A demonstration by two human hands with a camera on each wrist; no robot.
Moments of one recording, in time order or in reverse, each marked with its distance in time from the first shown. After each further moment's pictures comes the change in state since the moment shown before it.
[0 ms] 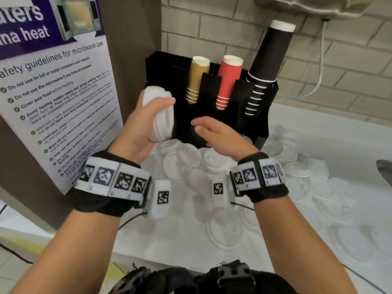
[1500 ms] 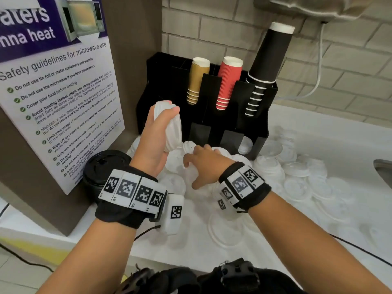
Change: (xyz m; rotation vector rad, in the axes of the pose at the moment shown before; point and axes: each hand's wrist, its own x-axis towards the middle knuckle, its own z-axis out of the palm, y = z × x) left_hand -0.005 -0.032 0.006 -0.106 0.042 -0.026; right_hand 0.000 0.019 0.048 -0.899 -0.367 0.025
